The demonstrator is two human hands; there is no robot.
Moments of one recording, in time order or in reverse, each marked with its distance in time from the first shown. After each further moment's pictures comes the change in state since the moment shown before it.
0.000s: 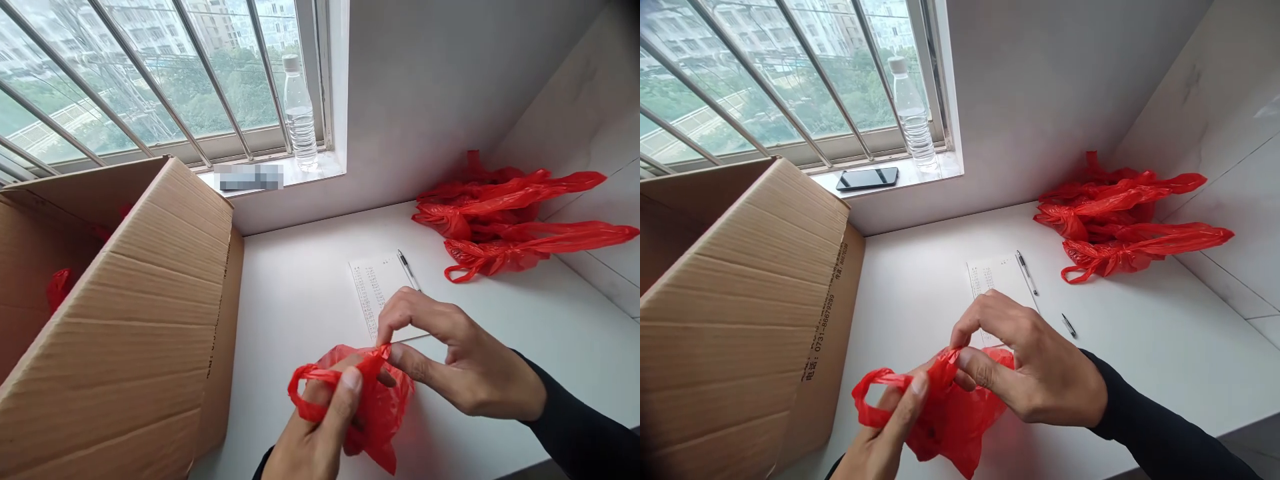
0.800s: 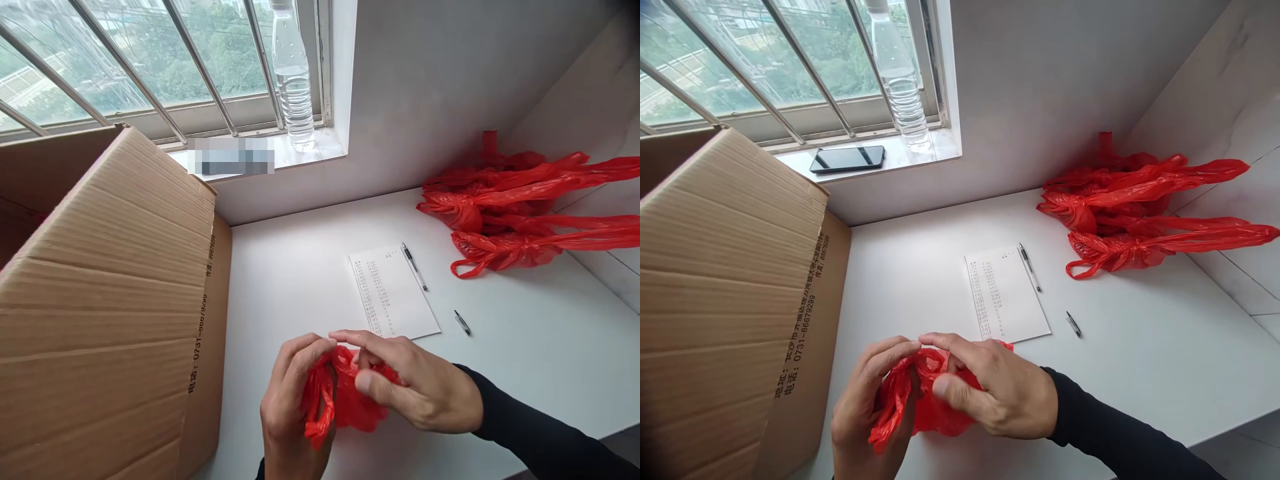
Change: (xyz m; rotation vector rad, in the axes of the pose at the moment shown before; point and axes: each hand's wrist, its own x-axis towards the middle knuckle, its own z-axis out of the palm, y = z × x) left_hand 0.061 -0.040 -0.019 0.349 0.151 0.937; right_hand 0.009 0.049 0.049 0.293 -0.270 0.307
